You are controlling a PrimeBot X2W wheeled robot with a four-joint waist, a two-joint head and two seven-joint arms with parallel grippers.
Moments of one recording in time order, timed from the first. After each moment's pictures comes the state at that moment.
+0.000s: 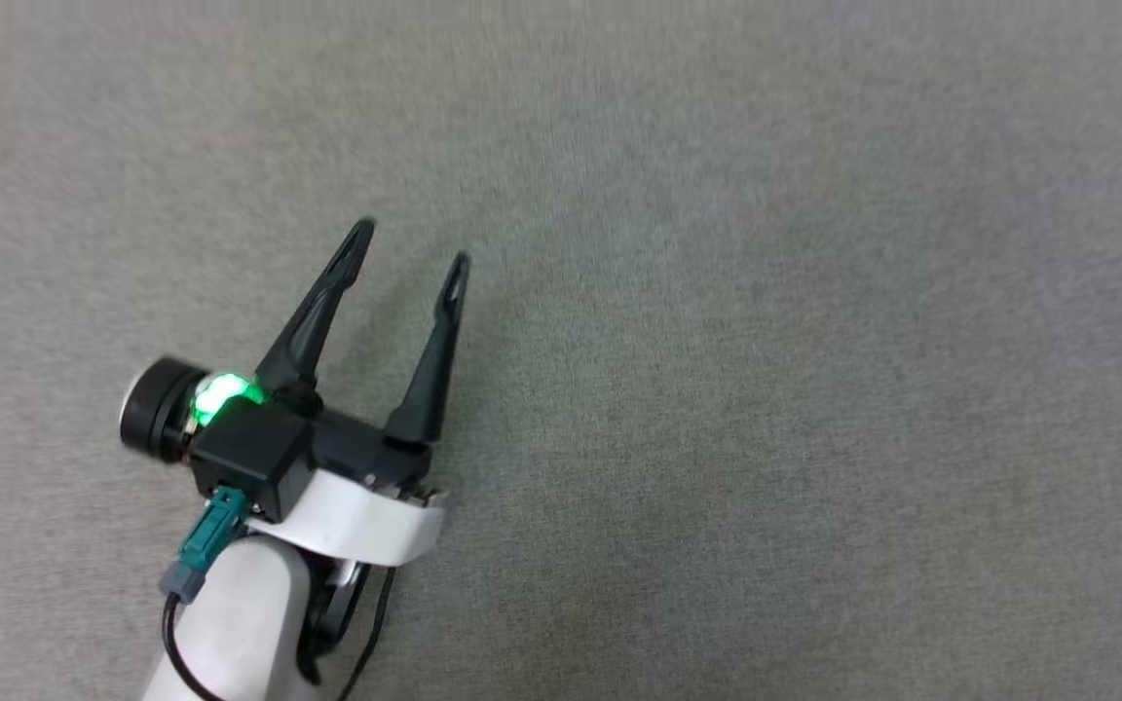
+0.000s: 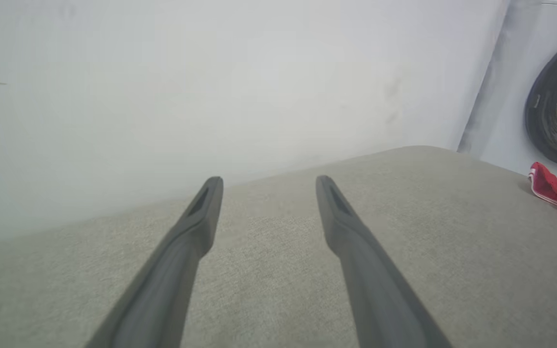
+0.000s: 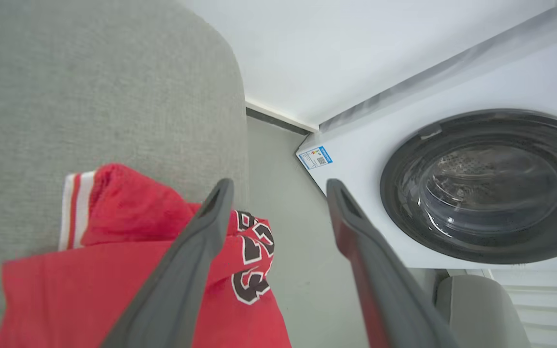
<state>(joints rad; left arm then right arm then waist) -0.30 0.18 -0.23 -0.09 -0.13 -0.11 -0.26 -0.63 -0.76 -0.06 0.52 -0.01 0.13 0.25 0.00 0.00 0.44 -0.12</state>
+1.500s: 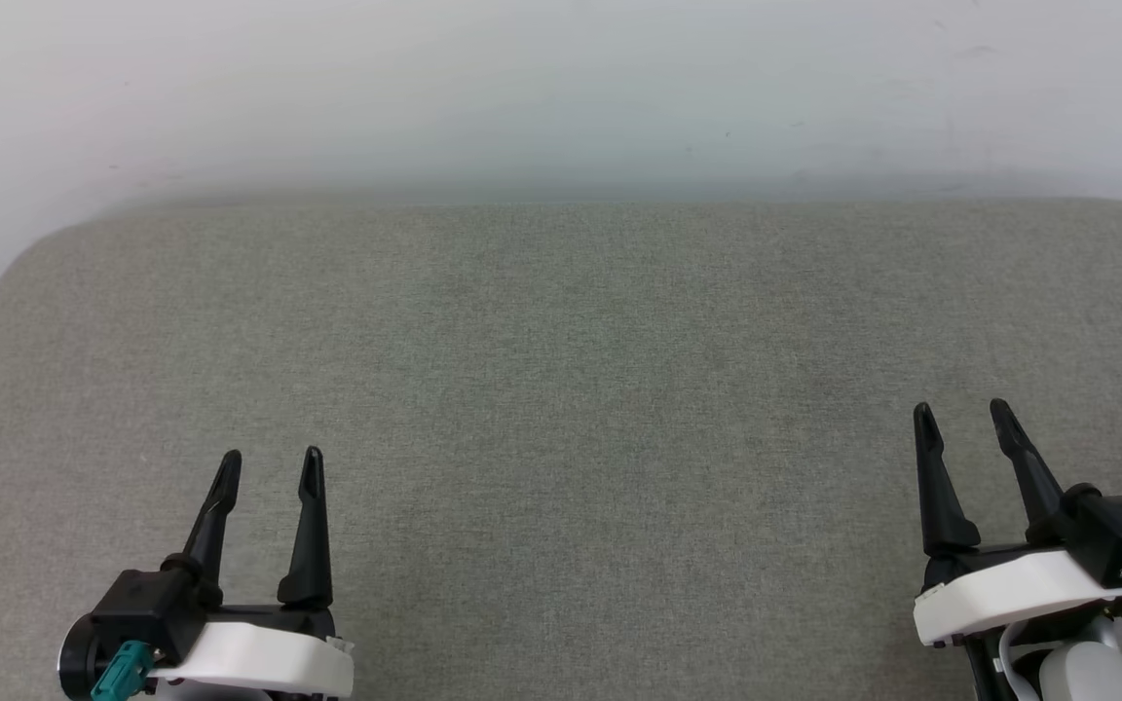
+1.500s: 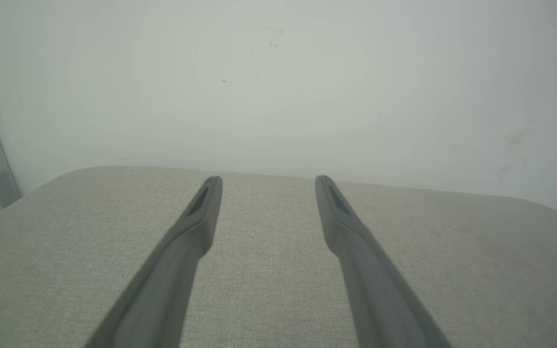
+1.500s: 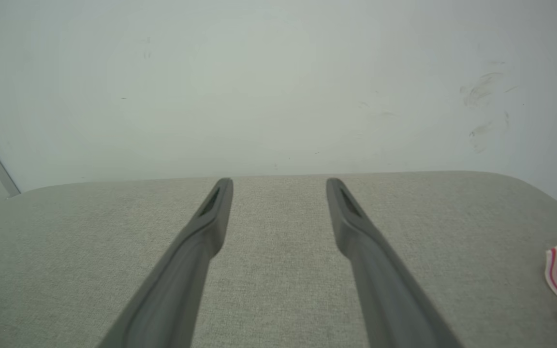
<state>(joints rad) 0.03 0.05 0.05 0.01 -0.19 -0.11 -0.26 -0.10 -0.06 -0.06 0.18 0.15 0.13 -0.25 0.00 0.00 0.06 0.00</state>
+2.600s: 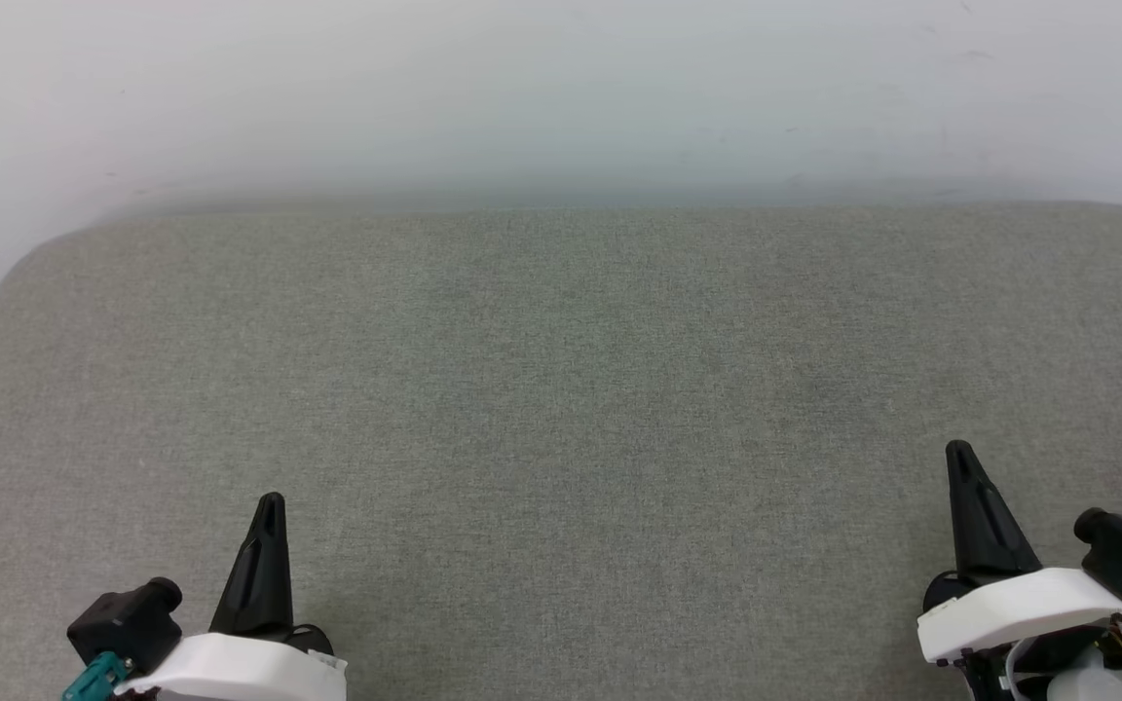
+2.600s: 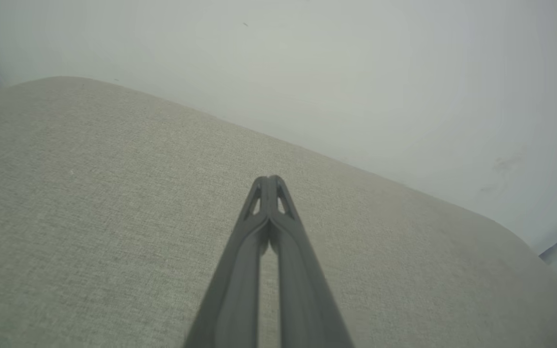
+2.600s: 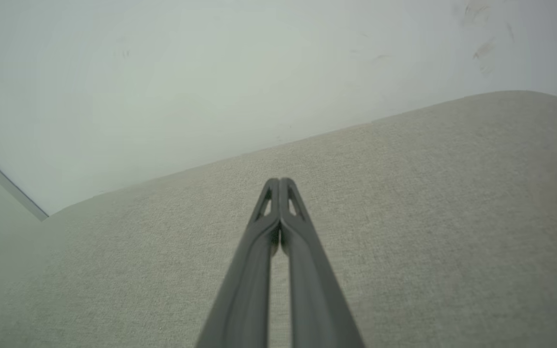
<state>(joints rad) 0.04 0.05 0.06 0.10 -0.42 -0.11 -0.20 -0.08 -0.05 -0.06 0.23 0.36 0.13 -0.19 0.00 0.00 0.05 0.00</state>
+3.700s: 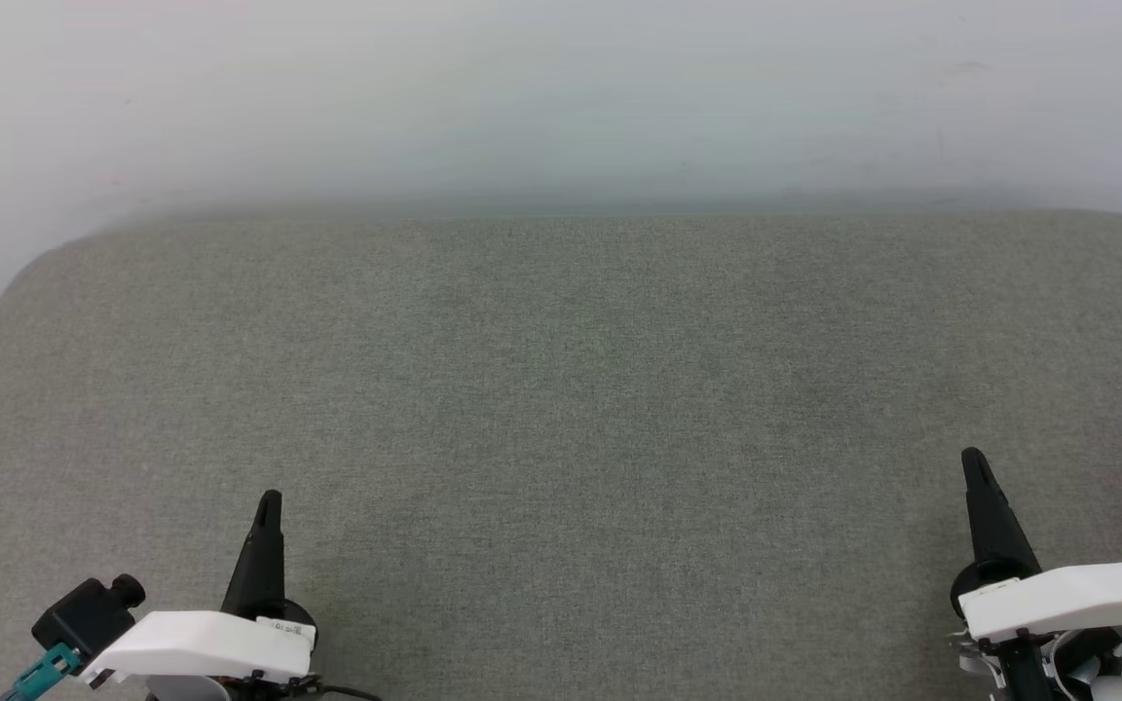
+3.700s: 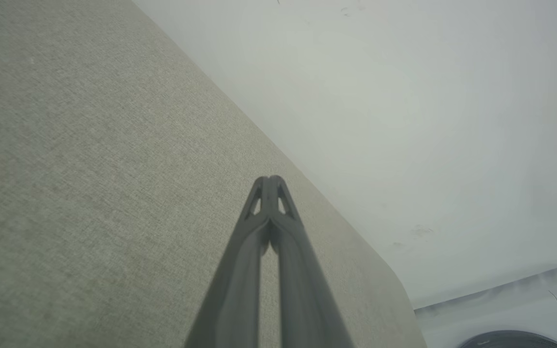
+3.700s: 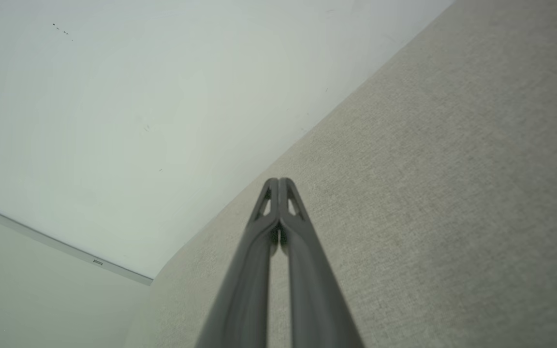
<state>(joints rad) -0.01 0.05 0.08 0.16 -0.91 -0.12 -0.08 -0.08 -0.05 -0.08 0.23 0.87 0.13 -0.07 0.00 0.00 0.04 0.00</state>
